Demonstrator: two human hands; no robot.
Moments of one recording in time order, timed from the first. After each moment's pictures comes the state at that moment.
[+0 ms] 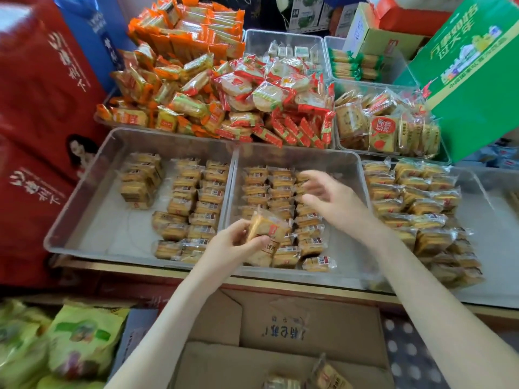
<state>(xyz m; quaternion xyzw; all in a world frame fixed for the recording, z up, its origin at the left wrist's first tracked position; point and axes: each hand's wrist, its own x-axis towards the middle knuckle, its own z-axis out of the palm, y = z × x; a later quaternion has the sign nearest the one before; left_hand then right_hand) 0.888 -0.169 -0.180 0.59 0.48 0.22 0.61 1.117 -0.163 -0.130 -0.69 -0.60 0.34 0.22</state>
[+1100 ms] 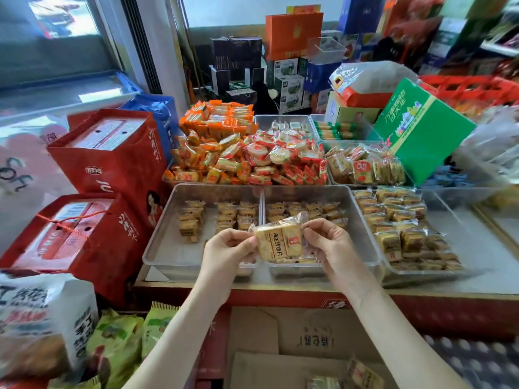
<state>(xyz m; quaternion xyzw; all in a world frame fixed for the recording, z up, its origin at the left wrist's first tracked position) 0.792 -0.248 -0.065 0.47 0.50 0.43 0.59 0.980 -0.296 -0.060 -0.48 -0.32 0.52 0.62</state>
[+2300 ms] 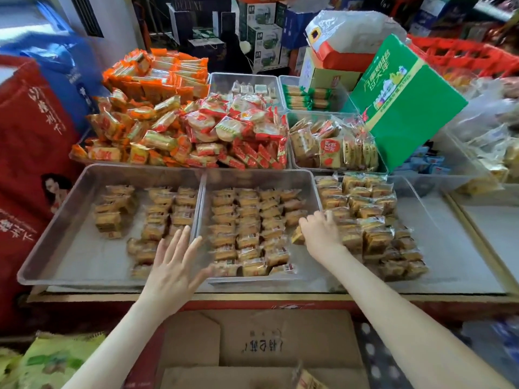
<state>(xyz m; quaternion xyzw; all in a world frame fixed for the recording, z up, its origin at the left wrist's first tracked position) 0.840 -0.170 -0.231 0.88 0.47 0.06 0.08 1.163 -0.200 -0.177 -0.74 -0.65 -0.03 -0.17</state>
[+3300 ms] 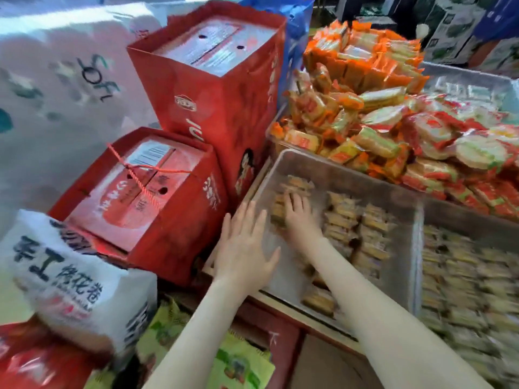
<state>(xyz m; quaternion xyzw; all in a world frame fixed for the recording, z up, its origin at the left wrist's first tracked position) 0.641 -0.067 -0.245 0.75 0.65 0.08 0.03 0.778 0.022 -0.273 -0.61 -0.78 0.10 -0.05</state>
